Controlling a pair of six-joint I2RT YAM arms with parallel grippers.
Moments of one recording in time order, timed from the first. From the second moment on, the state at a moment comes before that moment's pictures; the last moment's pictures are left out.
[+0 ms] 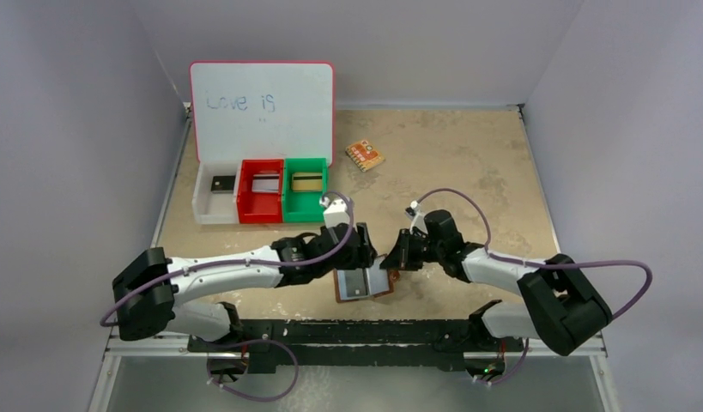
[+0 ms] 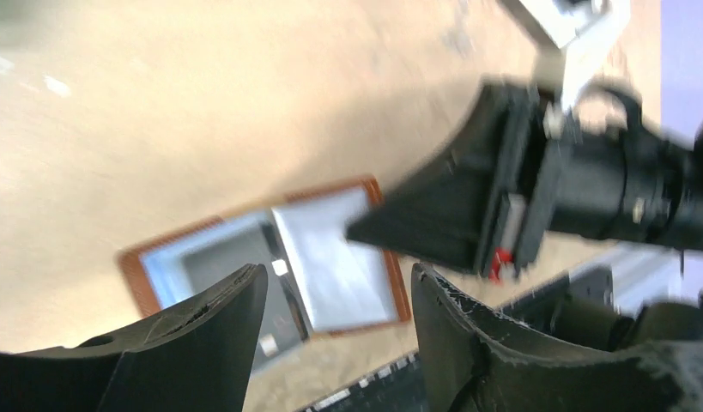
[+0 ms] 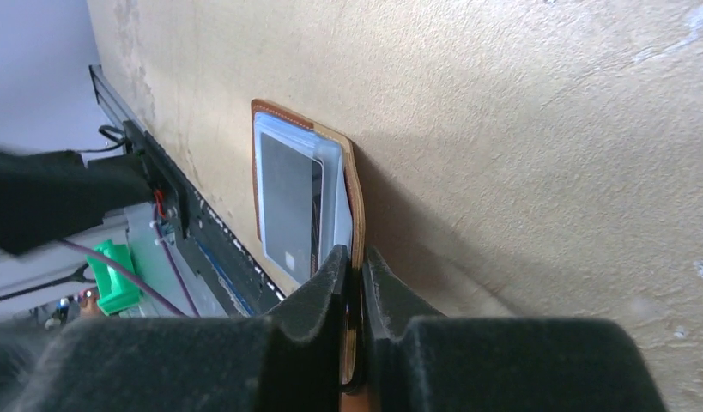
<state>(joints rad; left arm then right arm) -1.17 1.35 0.81 -0.20 -0.37 -1.00 0.52 1.29 0.36 0.17 -0.52 0.73</state>
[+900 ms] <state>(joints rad) -0.88 1.29 0.87 -0.50 -0.55 -0.99 0.52 1.06 0.50 -0.07 -0.43 0.70</state>
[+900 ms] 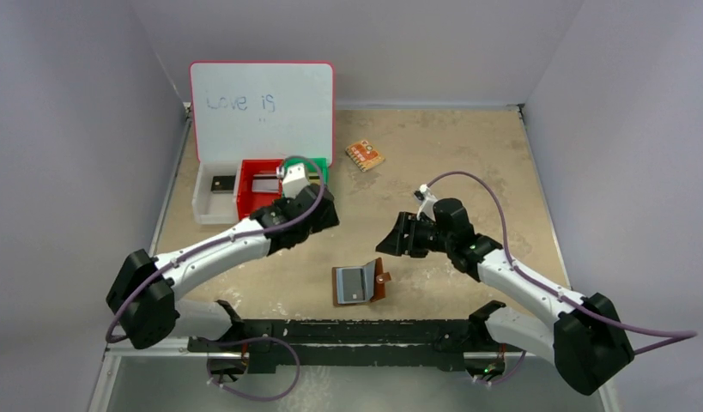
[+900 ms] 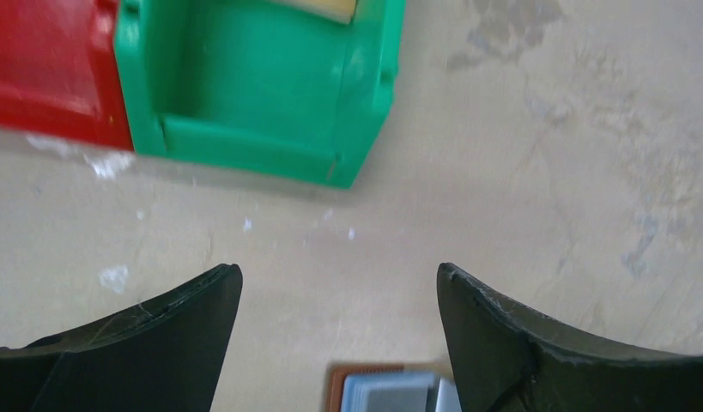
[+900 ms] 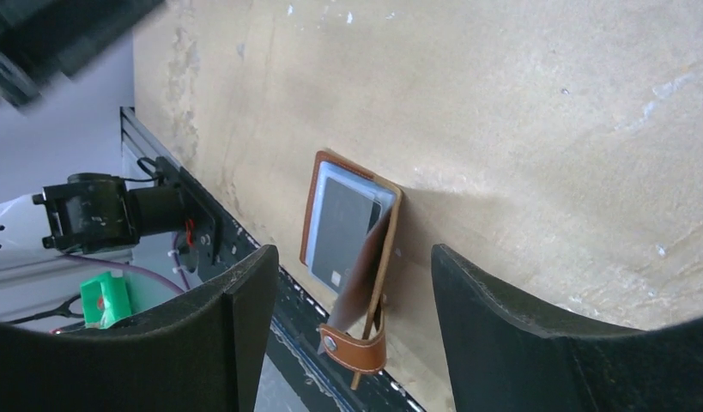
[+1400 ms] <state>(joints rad) -0.59 1.73 1.27 -0.41 -0.31 -0.72 0.52 0.96 0.51 -0.23 -0.36 0.70</state>
